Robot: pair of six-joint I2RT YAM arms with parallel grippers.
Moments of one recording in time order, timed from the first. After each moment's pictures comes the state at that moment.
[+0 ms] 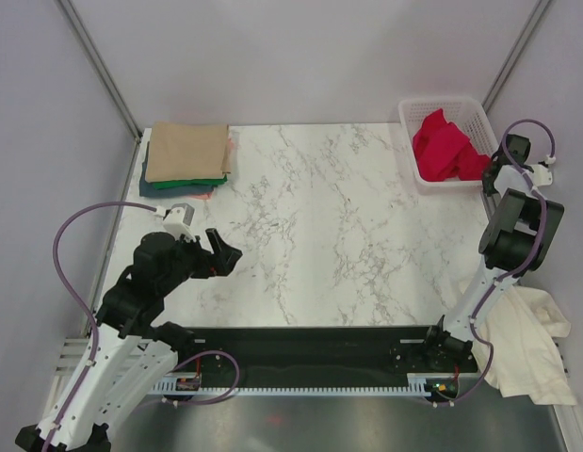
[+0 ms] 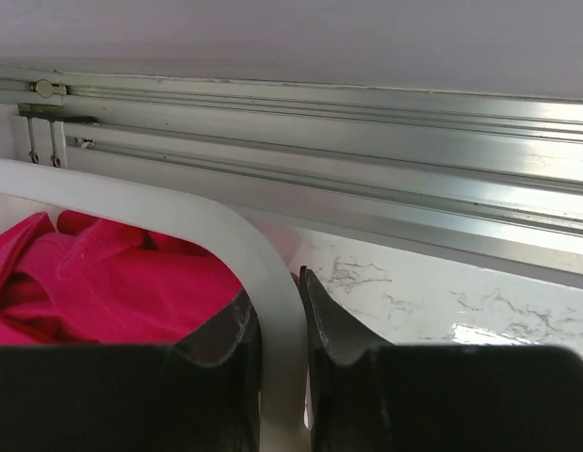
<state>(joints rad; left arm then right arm) -0.42 0.53 0.75 -0.69 0.06 -0.48 -0.43 2.04 1.51 -0.34 0.33 1.08</state>
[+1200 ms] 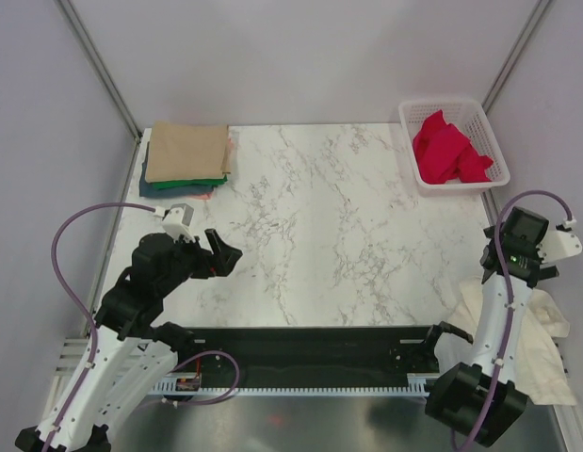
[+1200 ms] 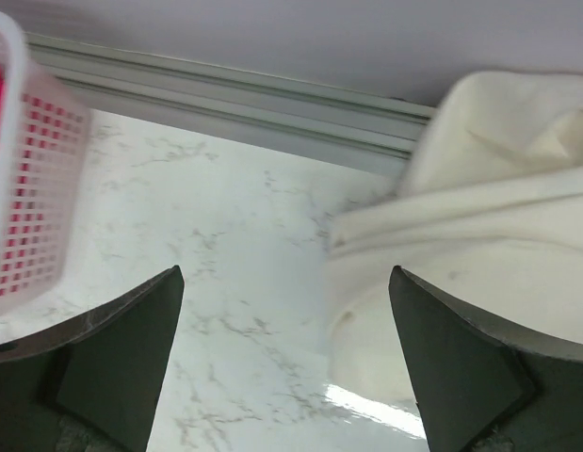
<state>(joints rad) -0.42 0.52 0.75 -0.68 0.06 -0.48 -0.49 0.89 0.81 -0.62 0.43 0.75</state>
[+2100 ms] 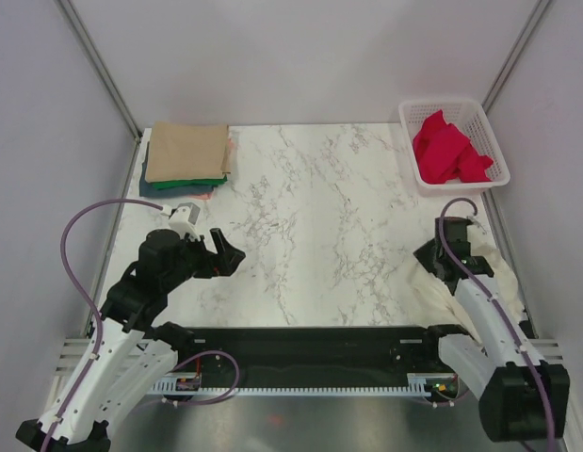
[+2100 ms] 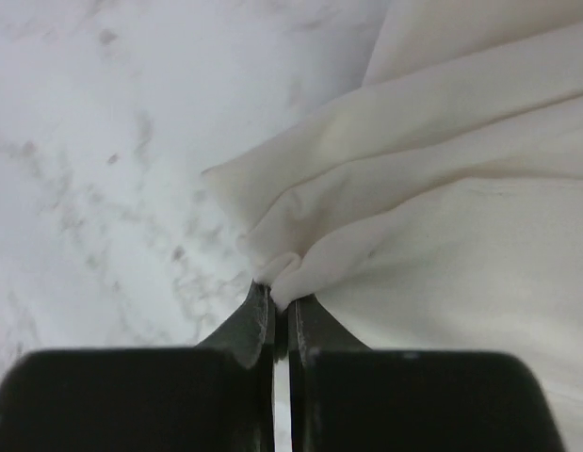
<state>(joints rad) -0.42 0.57 0.74 -0.68 0.09 -0.48 -0.04 0.92 0.54 -0.51 0.18 0.90</state>
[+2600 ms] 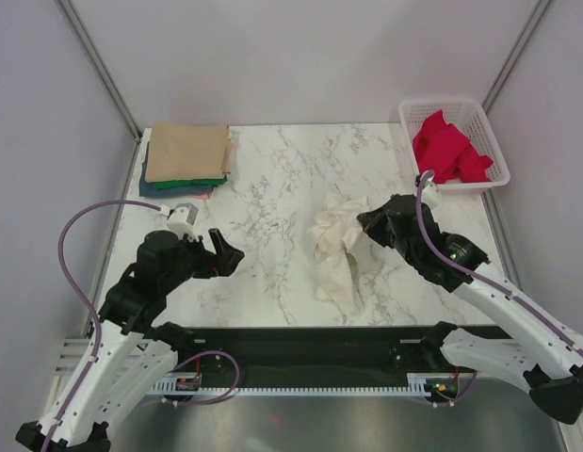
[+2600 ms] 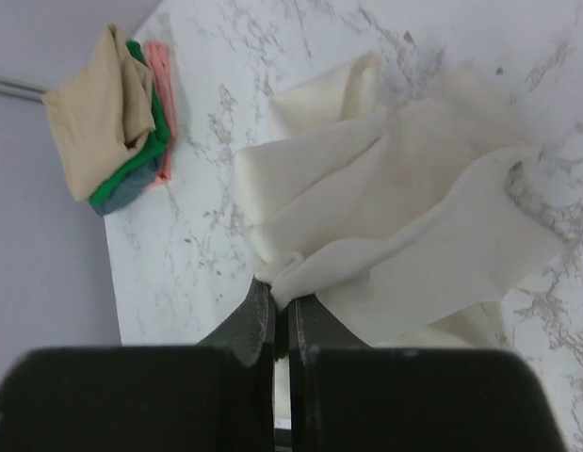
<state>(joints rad) -0.42 0.55 0.73 -0.68 0.08 -0.48 0.72 0.97 0.99 -0.60 0.40 1.12</state>
